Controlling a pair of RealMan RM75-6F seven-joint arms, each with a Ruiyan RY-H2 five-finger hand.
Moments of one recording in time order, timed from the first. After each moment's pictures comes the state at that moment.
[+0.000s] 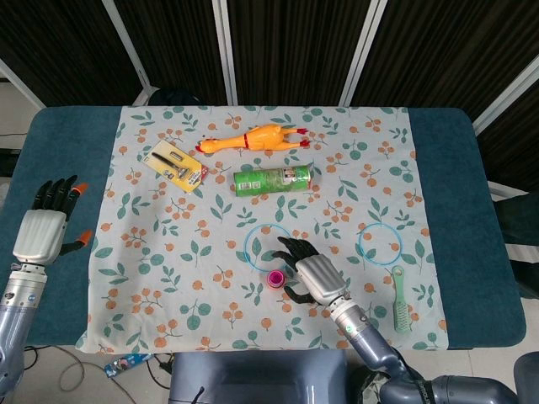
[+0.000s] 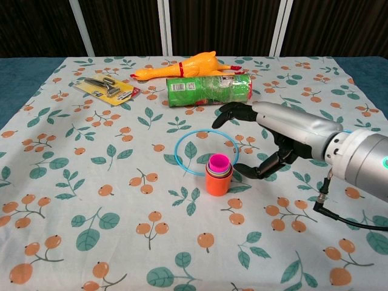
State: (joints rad) left arm -0.38 -1.30 -0.13 -1.31 1.39 1.29 0.00; right arm 0.60 -1.59 0.12 -1.71 -1.25 1.03 -0.23
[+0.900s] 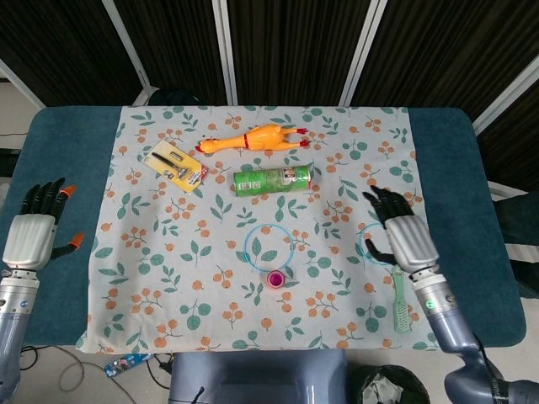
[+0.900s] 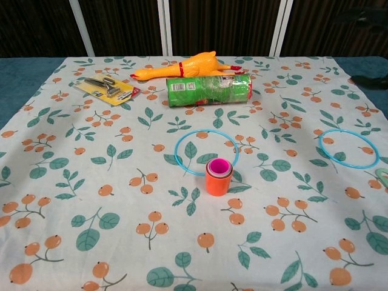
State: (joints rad) left arm -0.34 -1.27 -0.14 -1.38 1.34 1.32 0.03; right arm 0.47 -1.21 0.19 -1.73 -1.30 1.23 -0.12
